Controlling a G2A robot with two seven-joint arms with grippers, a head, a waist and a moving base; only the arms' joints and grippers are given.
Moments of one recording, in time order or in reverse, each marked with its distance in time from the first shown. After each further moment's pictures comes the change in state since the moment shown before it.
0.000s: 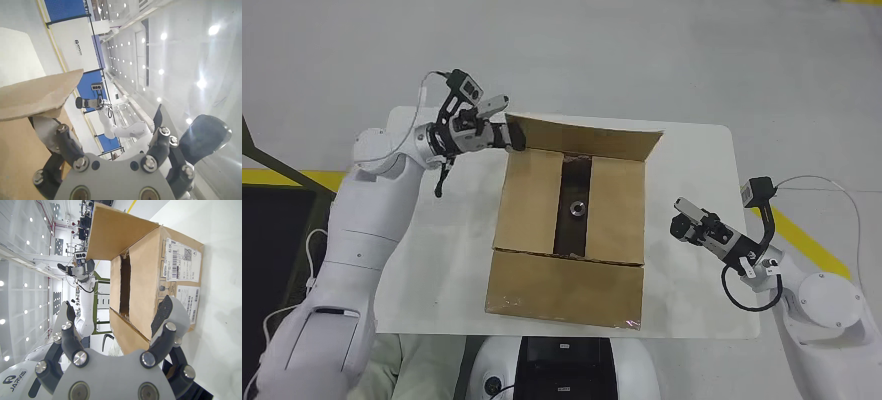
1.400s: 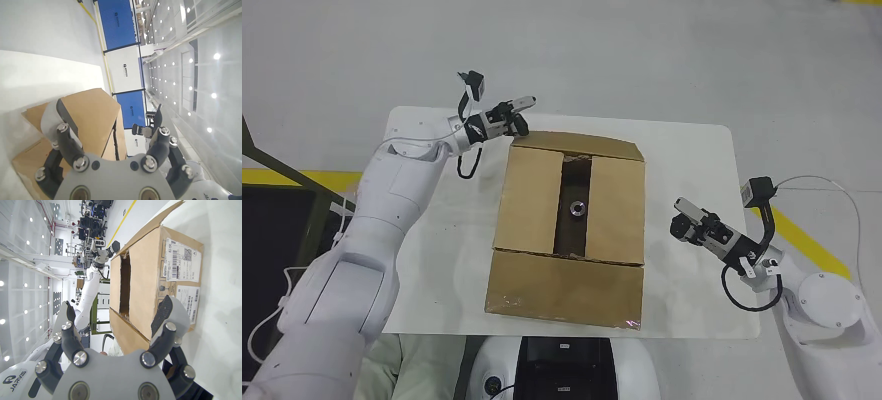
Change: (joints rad) left arm -0.281 -0.114 0.260 0.552 0.324 -0.240 0.223; right arm 0.000 0.000 0.000 0.000 0.000 0.000 0.000
